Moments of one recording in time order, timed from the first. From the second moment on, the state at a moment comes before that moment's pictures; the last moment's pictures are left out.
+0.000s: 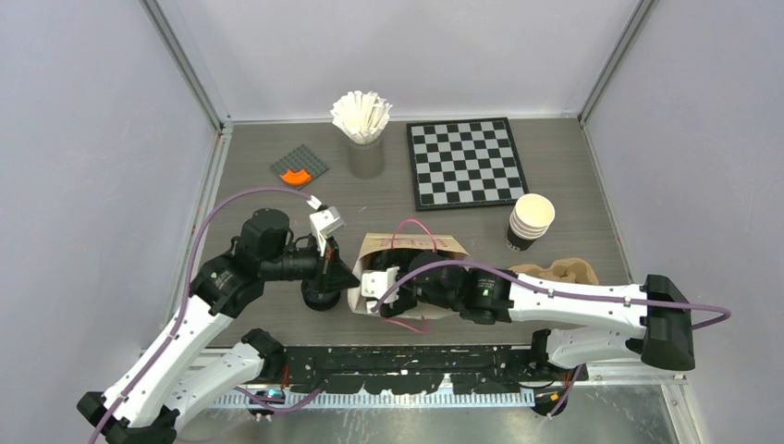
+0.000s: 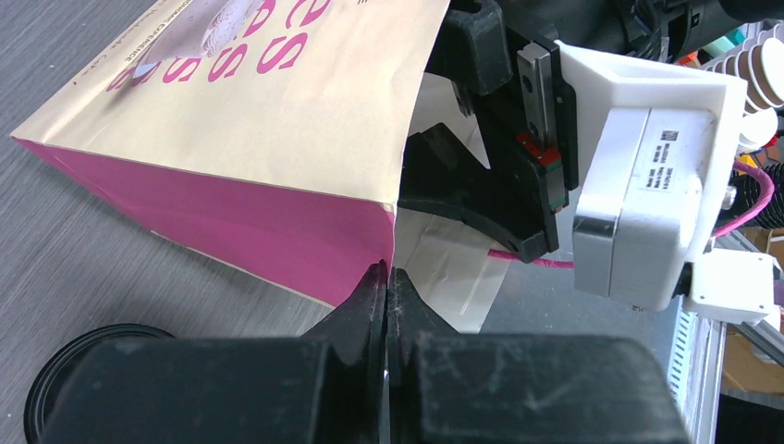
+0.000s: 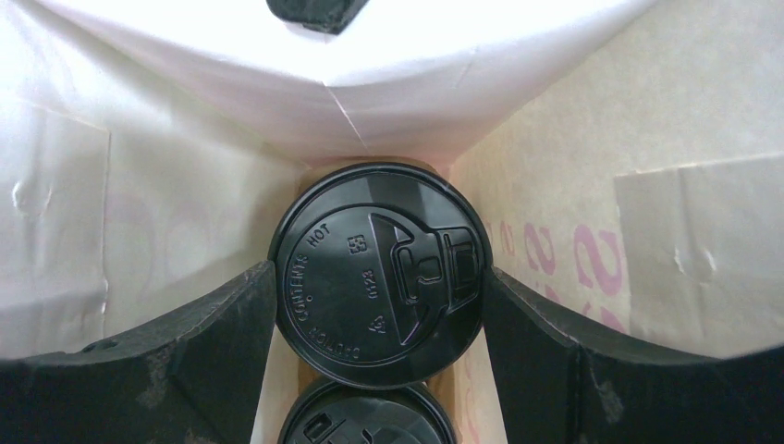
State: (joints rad) left arm -0.61 0.75 0.91 -0.71 0.65 -0.13; right arm 1.27 1.20 0.86 -0.17 0.21 -0.66
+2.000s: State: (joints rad) left arm -0.61 0.78 0.91 -0.72 0.63 -0.22; right arm 1.22 1.26 0.82 -0.11 0.16 -0.65
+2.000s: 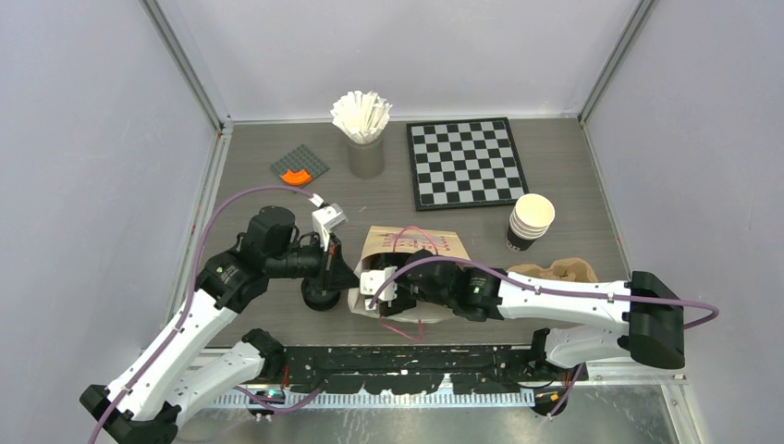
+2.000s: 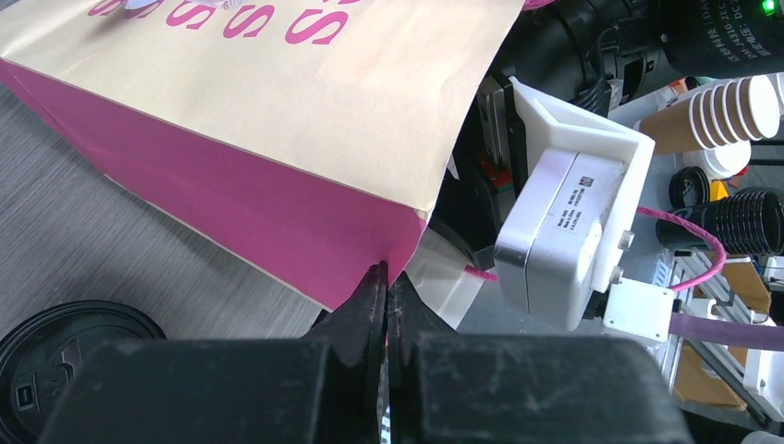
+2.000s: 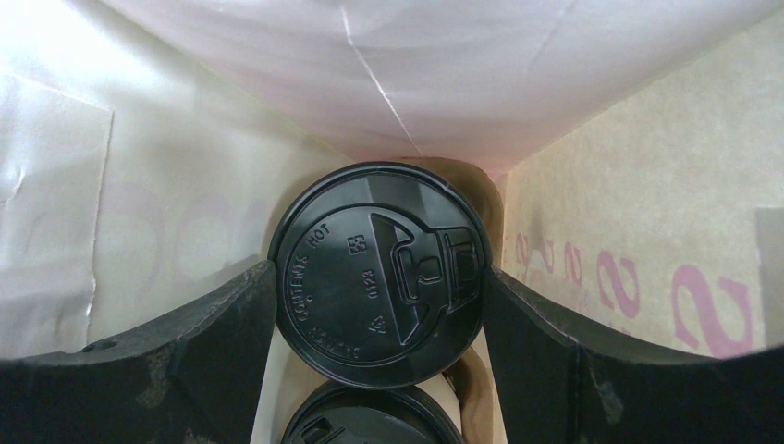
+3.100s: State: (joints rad) left arm -0.61 0.85 0.94 -0.73 0.60 -0.30; right arm 1.21 1.26 0.83 -0.16 0.18 -0.68
